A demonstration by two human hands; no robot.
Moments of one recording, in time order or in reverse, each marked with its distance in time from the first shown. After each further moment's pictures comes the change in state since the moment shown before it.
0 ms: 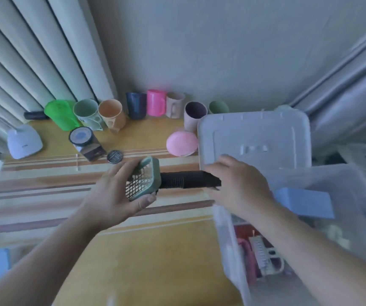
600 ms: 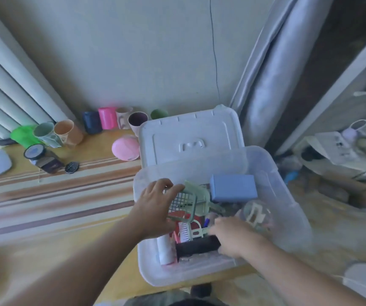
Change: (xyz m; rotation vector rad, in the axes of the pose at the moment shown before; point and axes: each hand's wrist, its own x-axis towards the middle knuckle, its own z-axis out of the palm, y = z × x) left_hand 0.004 0.257 0.189 0.364 -0.262 0.171; right_hand -0.209 0.192 0.008 -0.136 -0.760 0.057
